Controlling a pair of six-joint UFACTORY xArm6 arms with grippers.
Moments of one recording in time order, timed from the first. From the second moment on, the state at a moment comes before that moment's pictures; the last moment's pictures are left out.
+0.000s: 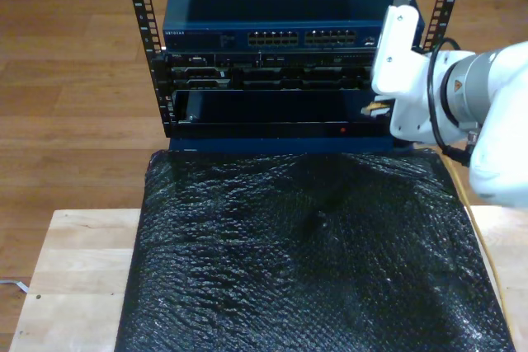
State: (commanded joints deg) left arm 79.7 -29.4 -6.0 6.5 61.8 -185.4; right arm 14.7 -25.5 -33.4 21.8 10.4 -86.6
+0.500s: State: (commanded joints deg) left arm 79.7 -29.4 -6.0 6.5 61.8 -185.4; right arm 22.4 -12.1 -30.6 13.9 -11.3 -86.7
